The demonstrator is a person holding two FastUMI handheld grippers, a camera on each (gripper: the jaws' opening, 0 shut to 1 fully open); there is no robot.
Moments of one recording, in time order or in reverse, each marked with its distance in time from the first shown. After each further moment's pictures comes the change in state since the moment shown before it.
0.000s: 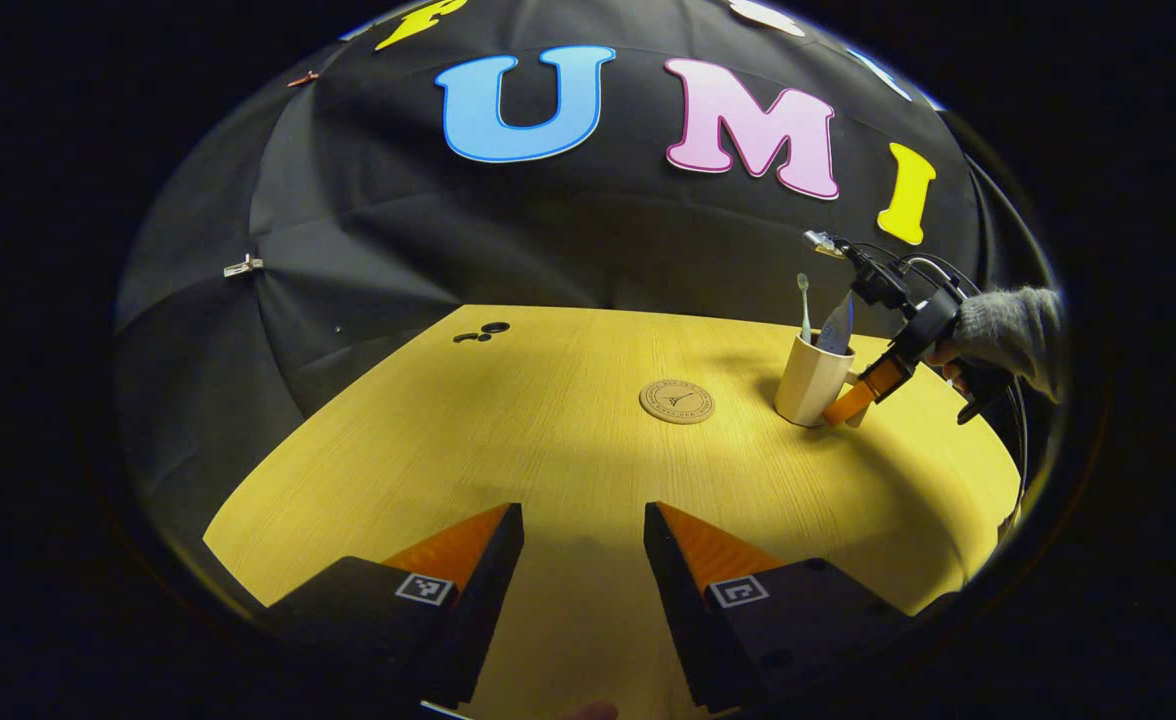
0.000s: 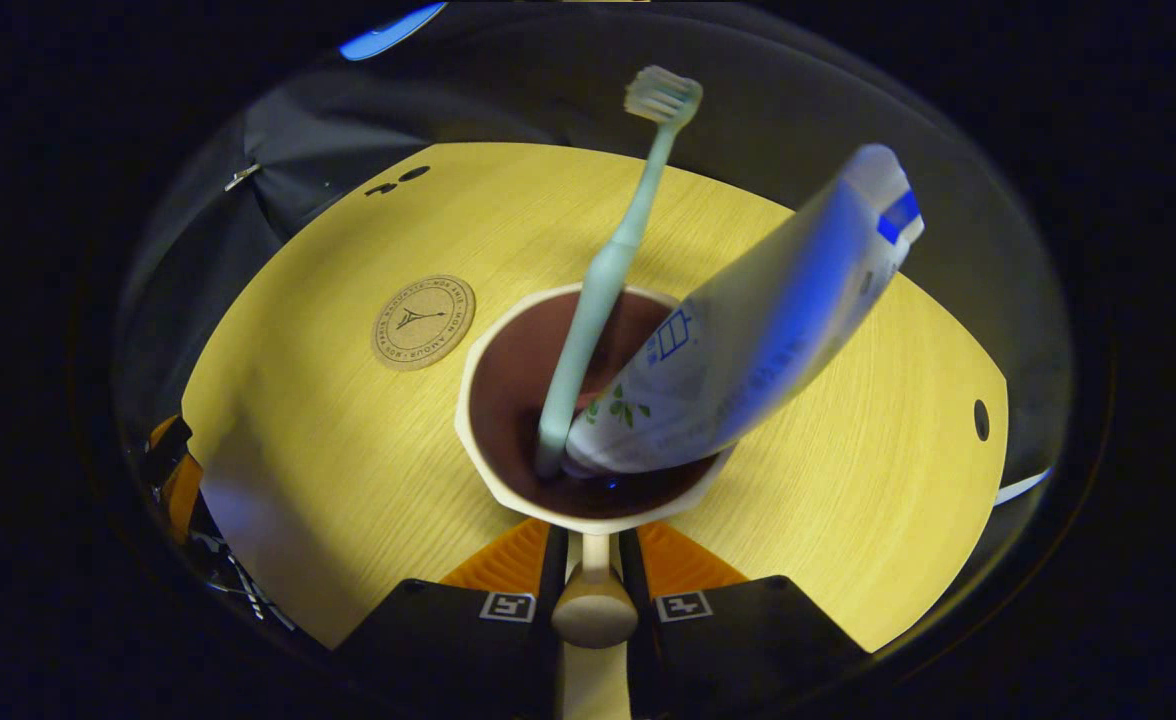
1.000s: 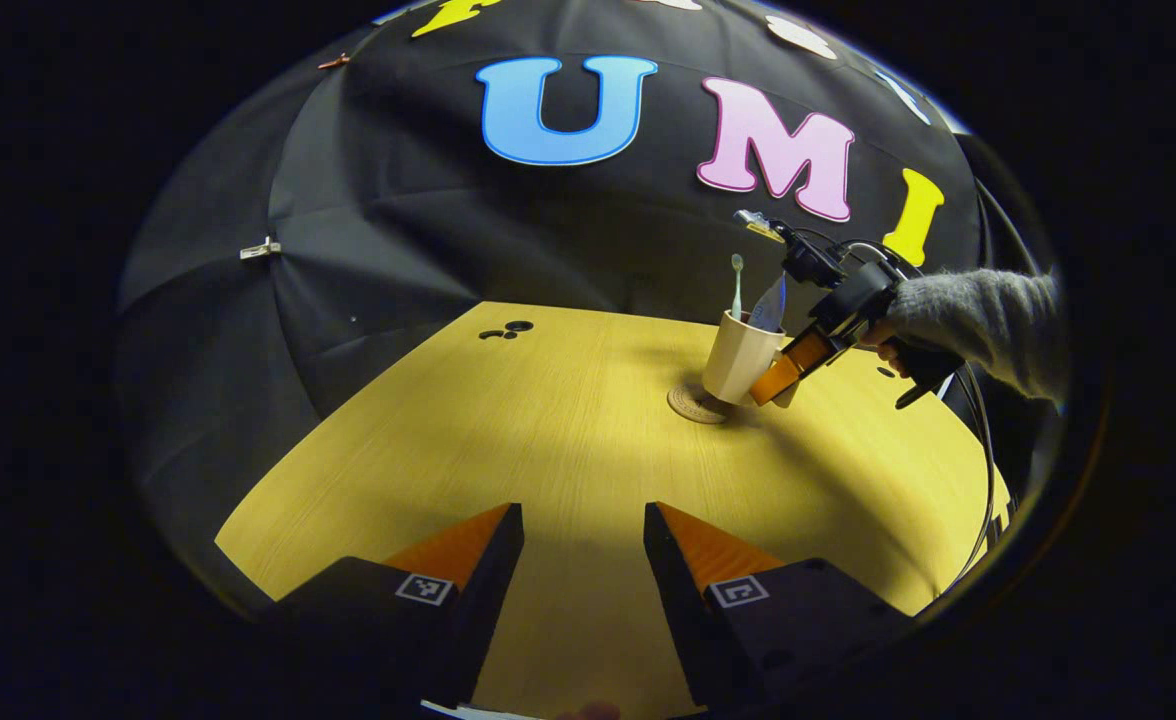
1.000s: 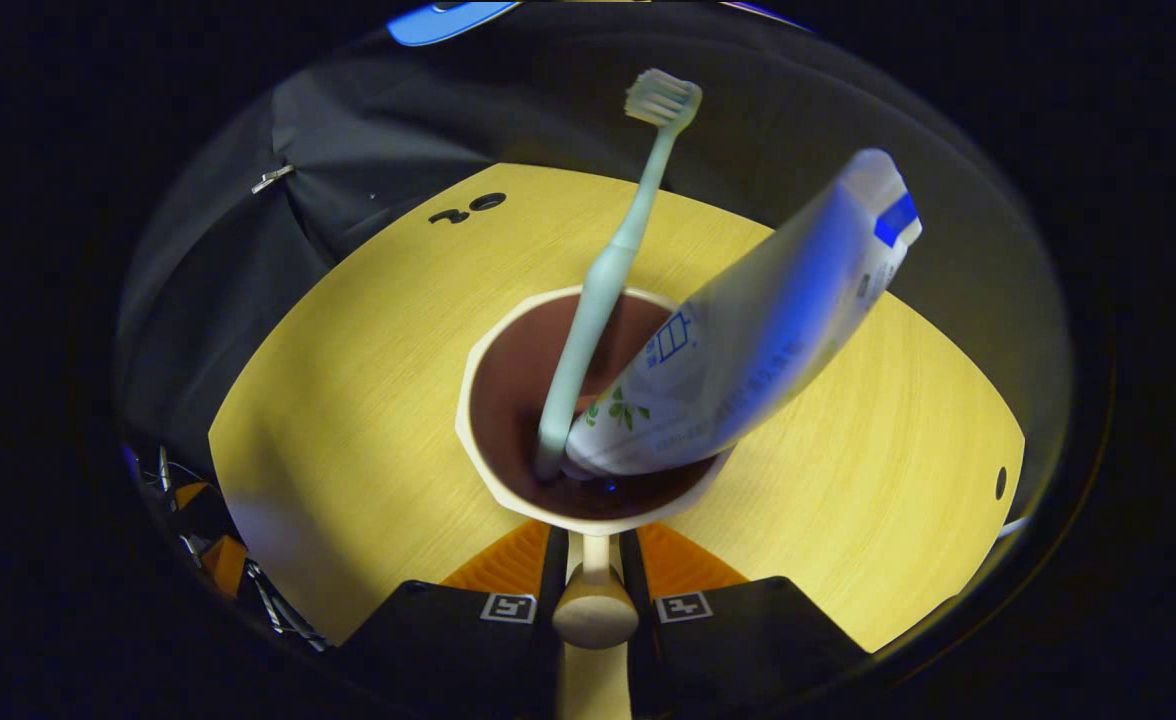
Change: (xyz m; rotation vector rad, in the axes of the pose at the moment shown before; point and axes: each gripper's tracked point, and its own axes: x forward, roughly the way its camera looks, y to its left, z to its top) left arm -0.028 0.054 -0.001 -0.059 -0.001 -0.019; right arm 0.031 0.117 0.085 -0.058 -0.042 0.061
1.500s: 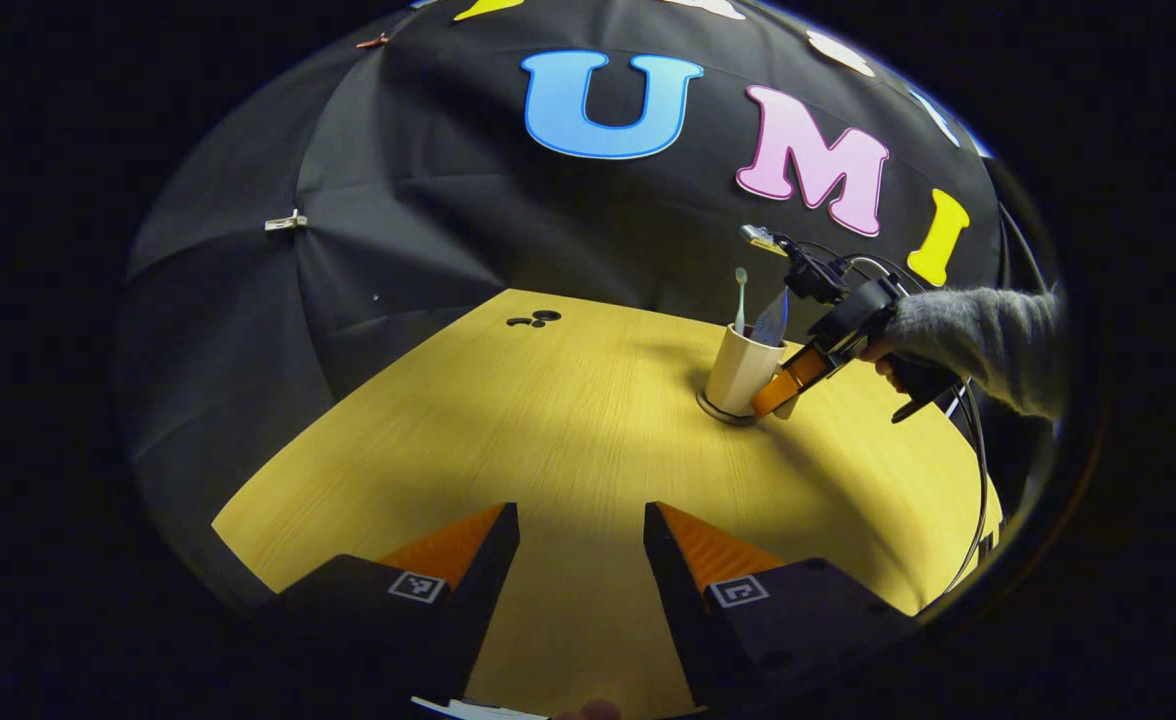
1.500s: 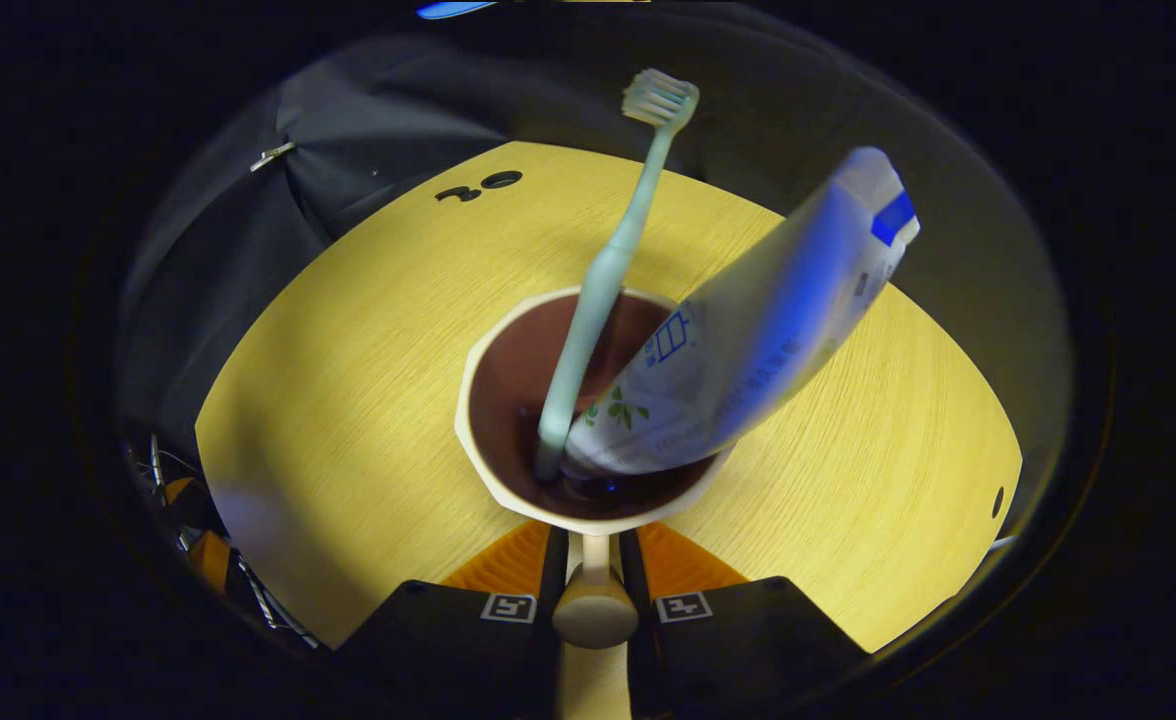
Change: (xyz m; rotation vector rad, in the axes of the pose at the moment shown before) left arm 0.002 0.026 -0.006 -0.064 0.011 0.024; right arm 0.028 0.017 0.006 -0.026 0.051 -0.027
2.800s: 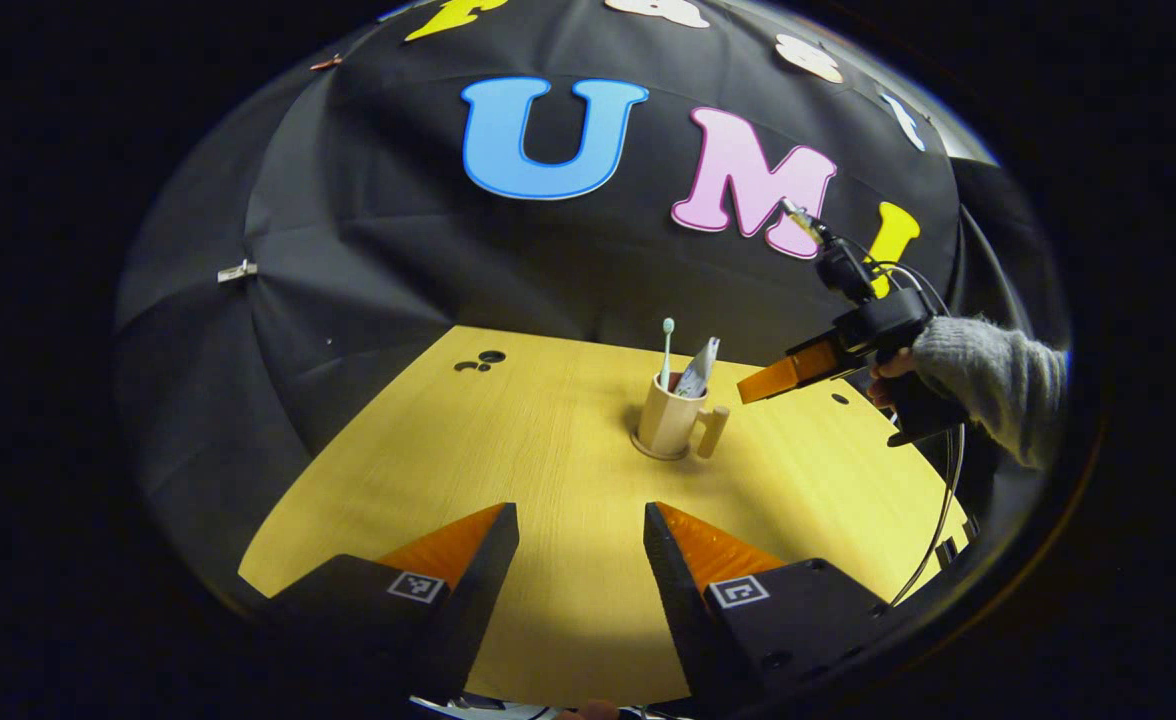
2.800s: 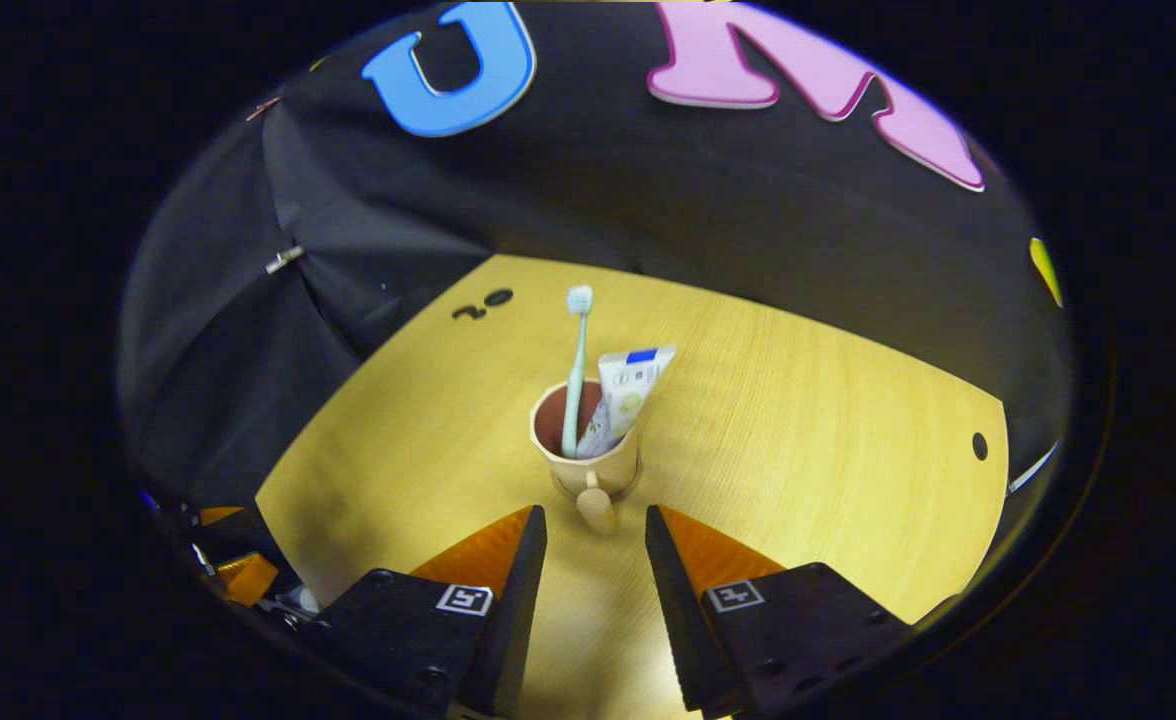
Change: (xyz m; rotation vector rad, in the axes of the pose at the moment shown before) left arm -0.048 -0.053 0.077 0.085 -0.038 -0.156; right arm -0.168 -0.007 0.010 0.175 -0.360 -0.022
